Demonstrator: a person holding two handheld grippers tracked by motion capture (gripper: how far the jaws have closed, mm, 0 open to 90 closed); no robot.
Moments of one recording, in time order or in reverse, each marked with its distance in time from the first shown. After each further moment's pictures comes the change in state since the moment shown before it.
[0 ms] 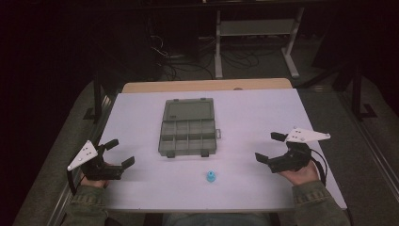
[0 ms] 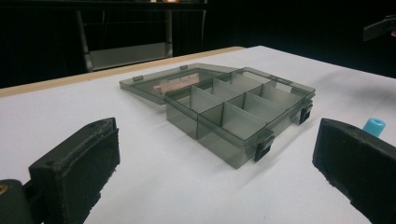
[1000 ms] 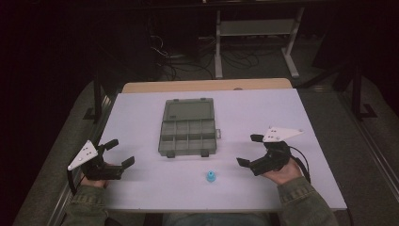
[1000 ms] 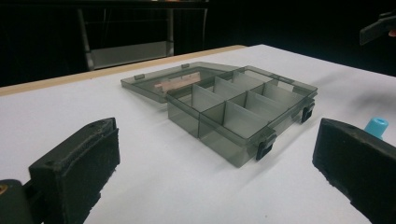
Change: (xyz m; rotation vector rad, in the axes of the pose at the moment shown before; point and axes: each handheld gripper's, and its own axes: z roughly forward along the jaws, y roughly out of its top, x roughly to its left) left arm 0.001 0.000 0.000 0.011 0.003 0.002; right arm 0.029 0.019 0.038 0.080 0.110 -0.064
